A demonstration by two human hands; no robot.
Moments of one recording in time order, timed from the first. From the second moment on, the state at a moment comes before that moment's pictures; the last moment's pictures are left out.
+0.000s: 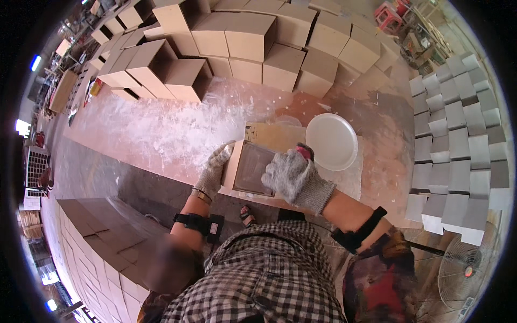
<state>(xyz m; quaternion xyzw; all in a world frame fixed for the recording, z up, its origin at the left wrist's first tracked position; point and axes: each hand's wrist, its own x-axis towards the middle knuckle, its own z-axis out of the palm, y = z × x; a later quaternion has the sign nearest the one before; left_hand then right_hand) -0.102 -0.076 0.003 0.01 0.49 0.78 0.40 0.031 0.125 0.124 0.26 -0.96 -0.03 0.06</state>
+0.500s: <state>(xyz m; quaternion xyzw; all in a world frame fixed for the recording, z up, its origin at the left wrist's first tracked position) -0.090 -0.075 0.005 -0.02 0.47 0.80 0.37 0.088 0.104 0.106 -0.01 -0.93 0.35 0.11</state>
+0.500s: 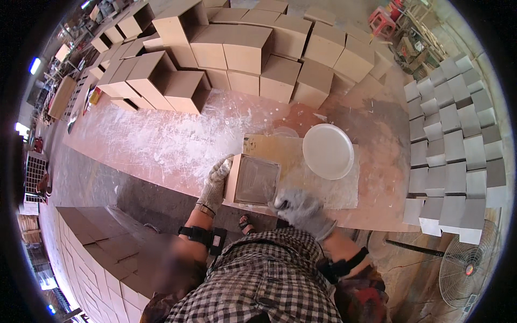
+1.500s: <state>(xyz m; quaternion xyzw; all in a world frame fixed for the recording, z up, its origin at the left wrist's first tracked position) -0.072 -0.065 0.018 -0.01 0.48 0.81 0.34 -0.004 0.117 0.105 -0.26 -0.94 0.21 0.05</state>
